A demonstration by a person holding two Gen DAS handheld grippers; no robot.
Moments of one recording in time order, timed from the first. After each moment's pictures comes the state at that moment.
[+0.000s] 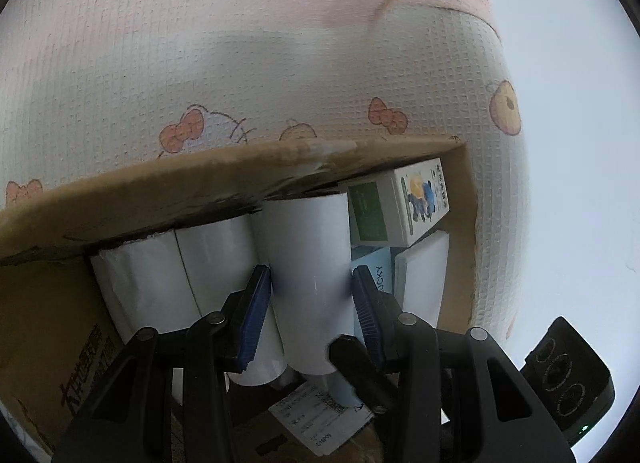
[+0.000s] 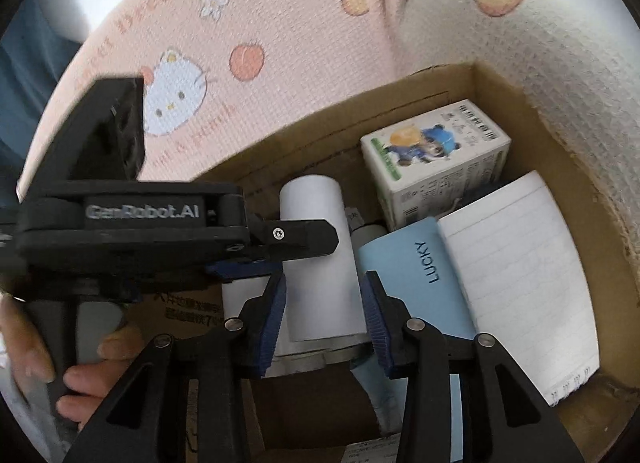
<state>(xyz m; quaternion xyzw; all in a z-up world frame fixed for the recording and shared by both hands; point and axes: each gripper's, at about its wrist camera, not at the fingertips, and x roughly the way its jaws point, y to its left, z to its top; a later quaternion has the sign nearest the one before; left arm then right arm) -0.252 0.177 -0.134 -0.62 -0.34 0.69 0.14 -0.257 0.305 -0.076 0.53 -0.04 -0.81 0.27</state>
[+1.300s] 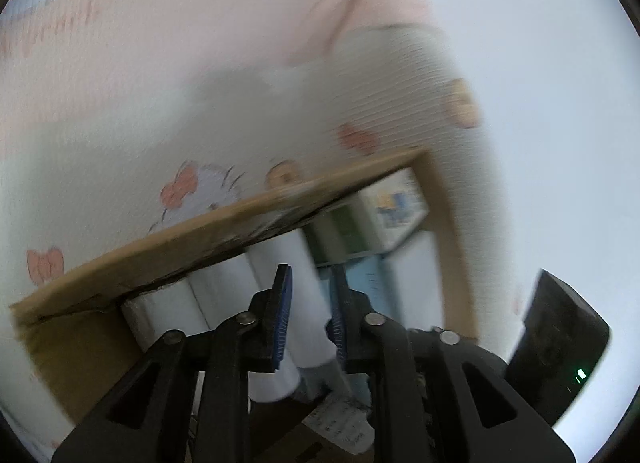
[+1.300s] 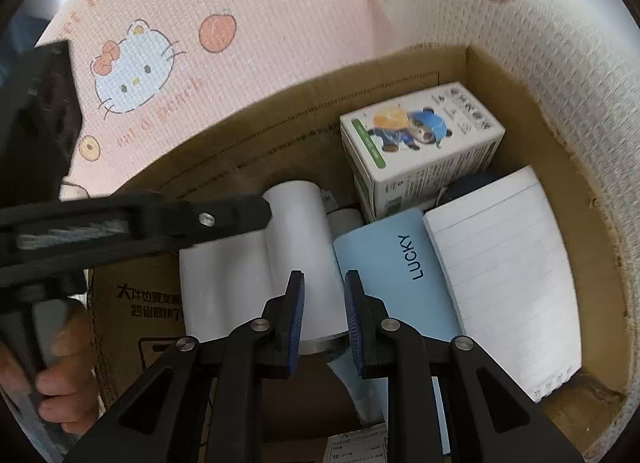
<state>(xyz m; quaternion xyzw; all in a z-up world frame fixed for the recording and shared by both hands) -0.235 0.179 -0.100 -0.55 -0.27 0.77 0.19 -0.263 0.274 -0.089 0.56 0.03 -0.80 0.22</state>
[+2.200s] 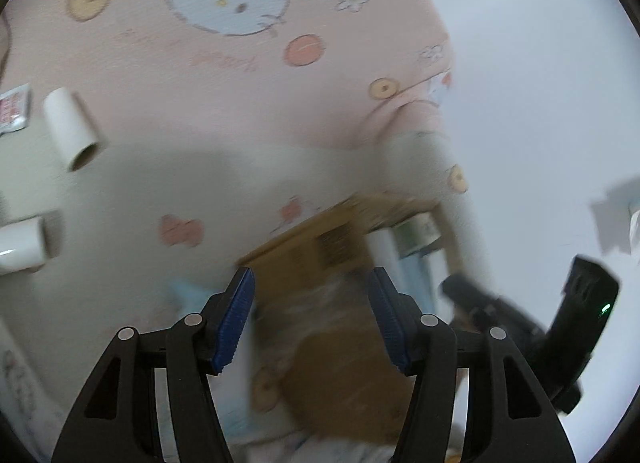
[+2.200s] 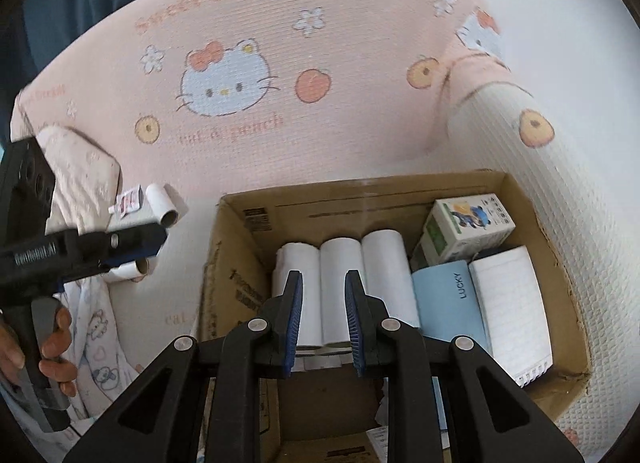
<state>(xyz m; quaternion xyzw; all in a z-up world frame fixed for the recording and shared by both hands) -0.098 0.009 -0.102 -0.44 -0.35 0.82 0.12 -0.165 0.204 -0.032 0.42 0.14 -0.86 0.26</state>
